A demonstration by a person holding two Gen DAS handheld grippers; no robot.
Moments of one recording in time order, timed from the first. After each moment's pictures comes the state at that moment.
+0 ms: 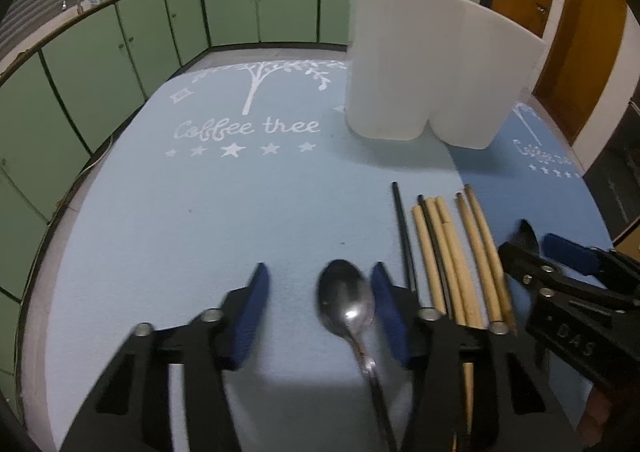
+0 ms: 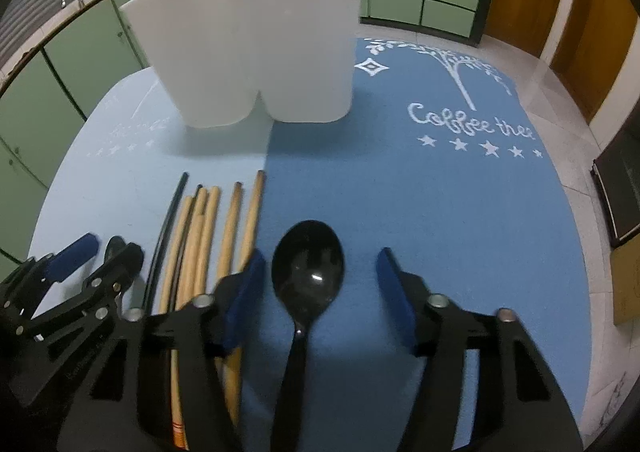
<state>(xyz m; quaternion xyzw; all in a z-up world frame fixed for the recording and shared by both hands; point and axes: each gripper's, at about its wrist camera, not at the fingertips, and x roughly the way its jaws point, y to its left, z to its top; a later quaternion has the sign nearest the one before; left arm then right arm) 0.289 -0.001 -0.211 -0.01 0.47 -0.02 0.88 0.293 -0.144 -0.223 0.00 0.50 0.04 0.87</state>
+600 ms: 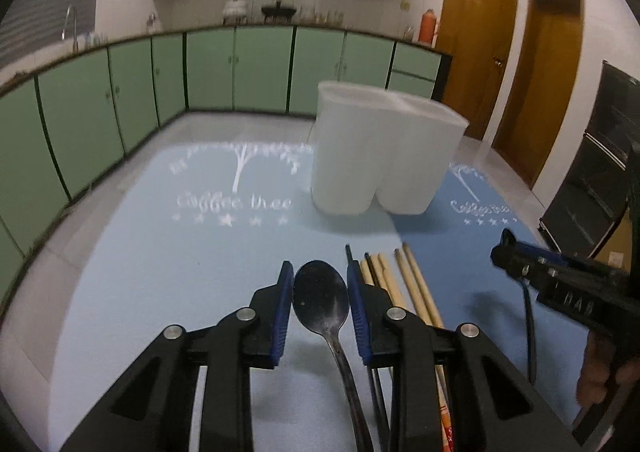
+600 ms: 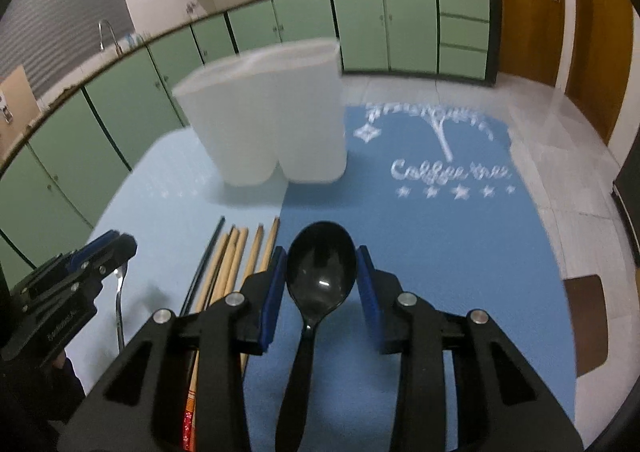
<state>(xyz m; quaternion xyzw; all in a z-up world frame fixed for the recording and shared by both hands) 0.241 0.004 -0.160 -0.03 0.34 -0.07 0.94 0.257 -0.192 -0.172 0.05 0.38 0.08 0.92</state>
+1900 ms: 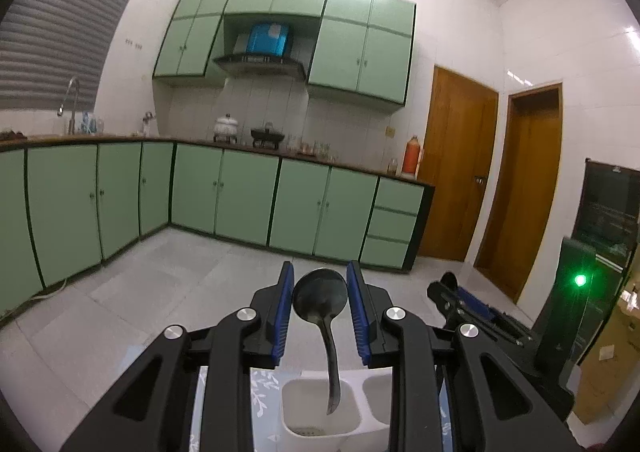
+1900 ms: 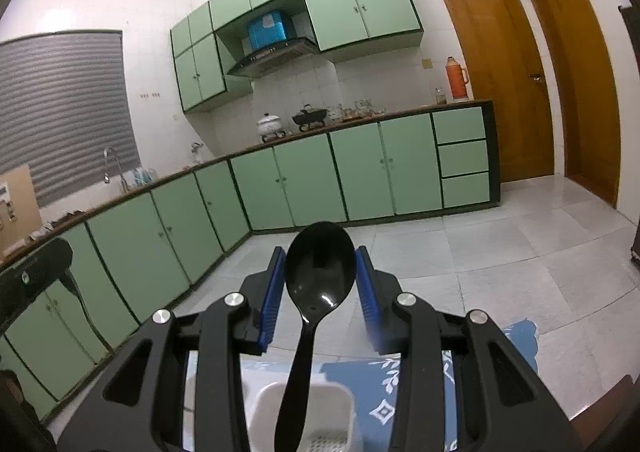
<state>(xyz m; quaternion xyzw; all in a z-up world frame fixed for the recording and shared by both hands) 0.365 -0.002 -0.012 -0.08 0.13 -0.09 0.98 0.428 -0.208 -0.073 0.10 0.16 0.06 0.98</state>
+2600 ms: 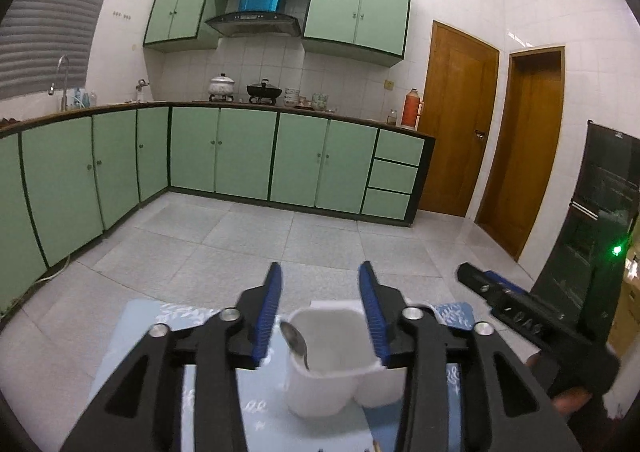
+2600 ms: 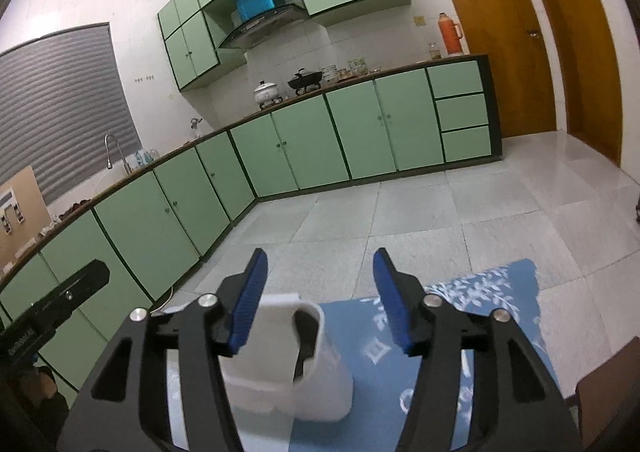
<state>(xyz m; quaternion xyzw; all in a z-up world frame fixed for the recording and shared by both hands) 0.348 0.001 -0.053 -0.05 0.20 -0.10 0.97 0.369 -0.229 -0.102 0.14 0.22 0.08 0.96</state>
